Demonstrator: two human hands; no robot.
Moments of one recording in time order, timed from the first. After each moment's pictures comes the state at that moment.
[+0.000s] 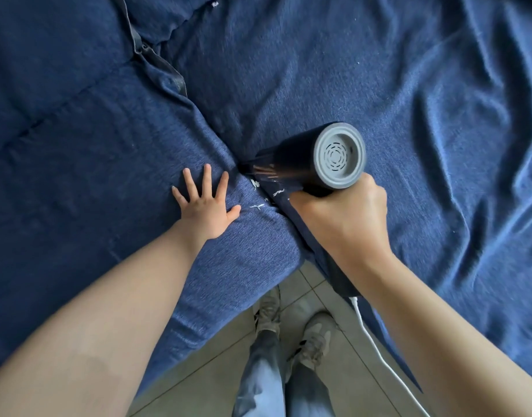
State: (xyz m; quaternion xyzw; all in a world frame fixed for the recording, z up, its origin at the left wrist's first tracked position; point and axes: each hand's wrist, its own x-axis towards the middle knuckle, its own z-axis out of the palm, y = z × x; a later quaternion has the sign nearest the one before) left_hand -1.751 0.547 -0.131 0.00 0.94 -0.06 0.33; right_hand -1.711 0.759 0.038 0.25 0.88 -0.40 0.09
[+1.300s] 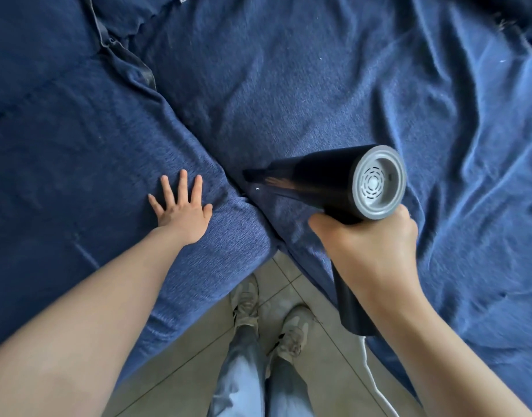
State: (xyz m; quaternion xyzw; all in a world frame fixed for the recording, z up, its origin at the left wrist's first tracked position) left_hand -1.718 0.566 -0.128 -0.04 0.94 -0.04 0.34; right_hand -1.645 0.816 0.069 0.30 0.84 -0.44 0.07
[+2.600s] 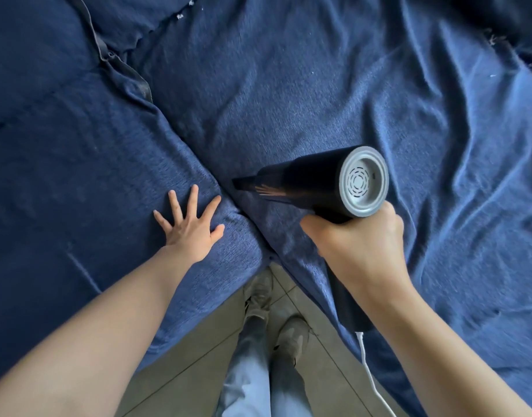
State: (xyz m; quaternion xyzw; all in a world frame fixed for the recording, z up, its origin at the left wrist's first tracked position) left_hand -1.702 0.595 -0.131 -0.01 0.95 -0.02 0.32; right_hand -1.660 0.837 0.062 0.28 0.85 -0.44 0.09
